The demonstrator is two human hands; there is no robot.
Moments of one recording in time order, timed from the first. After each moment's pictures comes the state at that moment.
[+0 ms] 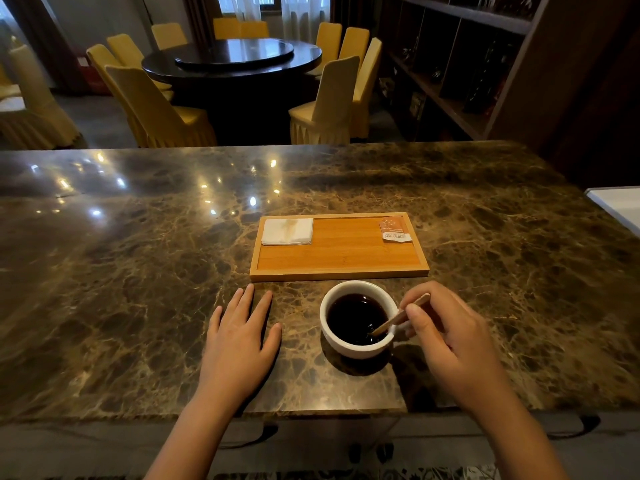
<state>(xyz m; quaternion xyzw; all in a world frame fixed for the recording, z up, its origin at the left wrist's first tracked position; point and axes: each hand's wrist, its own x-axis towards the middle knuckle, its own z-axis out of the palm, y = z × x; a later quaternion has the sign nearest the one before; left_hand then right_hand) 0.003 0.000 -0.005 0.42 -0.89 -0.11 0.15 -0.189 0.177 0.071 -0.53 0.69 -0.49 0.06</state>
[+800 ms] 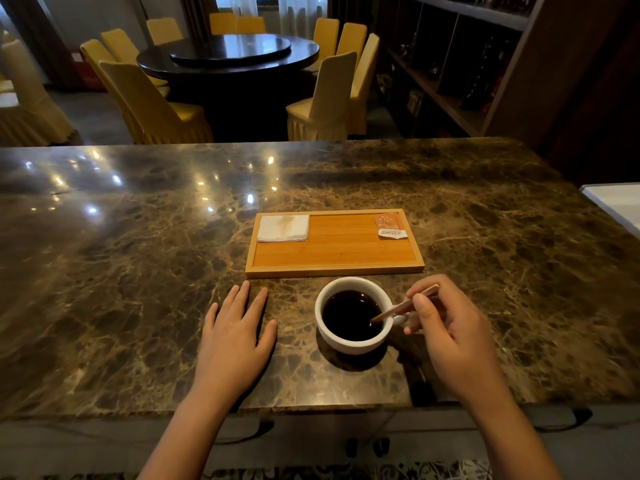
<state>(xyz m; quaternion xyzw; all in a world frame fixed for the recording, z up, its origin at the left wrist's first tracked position) 0.003 -0.002 -0.005 0.42 -0.89 -0.11 0.15 -0.191 0.178 0.068 -0.45 0.69 -0.56 0.11</state>
